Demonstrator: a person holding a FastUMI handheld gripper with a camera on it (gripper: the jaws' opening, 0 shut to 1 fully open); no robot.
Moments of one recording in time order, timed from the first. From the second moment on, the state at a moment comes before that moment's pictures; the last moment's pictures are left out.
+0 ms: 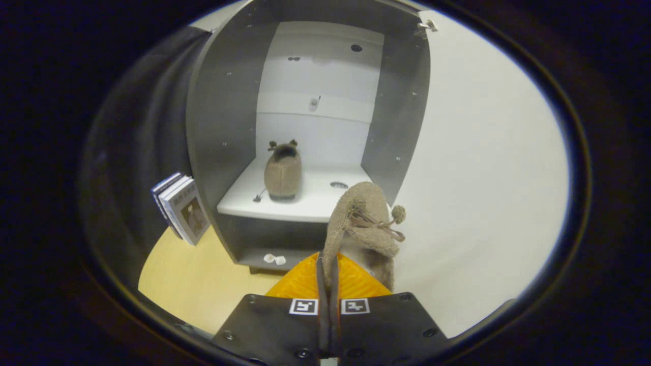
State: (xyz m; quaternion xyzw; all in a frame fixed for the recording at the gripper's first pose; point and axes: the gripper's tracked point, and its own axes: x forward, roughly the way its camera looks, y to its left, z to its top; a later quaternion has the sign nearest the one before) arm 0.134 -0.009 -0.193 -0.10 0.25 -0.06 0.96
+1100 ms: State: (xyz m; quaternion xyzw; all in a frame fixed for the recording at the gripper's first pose) arm 0.371 0.006 -0.241 -0.17 0.28 0.03 0.94
